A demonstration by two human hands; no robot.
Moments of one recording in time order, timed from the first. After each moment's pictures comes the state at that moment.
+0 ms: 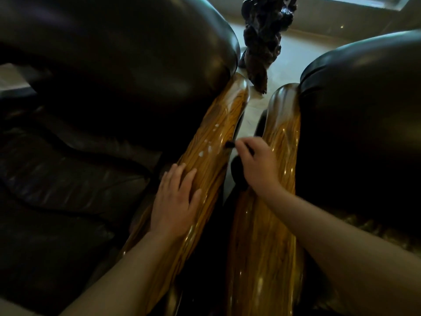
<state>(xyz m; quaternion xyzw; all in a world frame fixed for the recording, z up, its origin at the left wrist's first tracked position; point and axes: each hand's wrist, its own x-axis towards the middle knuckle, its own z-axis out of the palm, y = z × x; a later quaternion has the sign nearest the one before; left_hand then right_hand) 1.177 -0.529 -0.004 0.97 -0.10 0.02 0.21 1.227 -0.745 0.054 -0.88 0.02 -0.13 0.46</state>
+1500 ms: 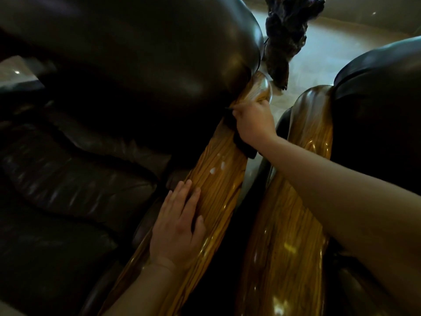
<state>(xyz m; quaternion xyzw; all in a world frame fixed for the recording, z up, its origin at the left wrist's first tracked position) 1.178 -0.527 -0.004 0.96 -0.09 0.03 0.25 1.388 -0.726 0.062 -0.97 -0.06 -0.10 0.20</state>
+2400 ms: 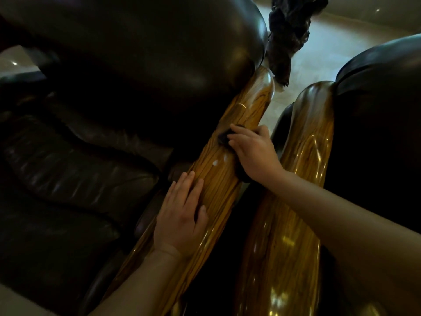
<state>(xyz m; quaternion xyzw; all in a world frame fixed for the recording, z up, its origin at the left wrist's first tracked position) 1.178 -0.524 -0.005 0.96 -0.09 0.03 0.24 1.308 -0.728 0.042 -0.96 -0.16 -0.06 0.23</state>
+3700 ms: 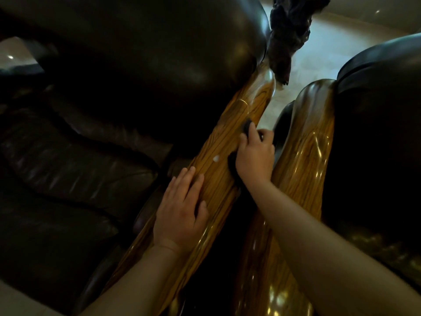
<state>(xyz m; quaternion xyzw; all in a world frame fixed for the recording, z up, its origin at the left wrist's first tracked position) 1.177 -0.525 -0.009 0.96 -0.09 0.04 0.25 1.293 -0.697 0.023 -0.93 0.15 -0.09 0.33</state>
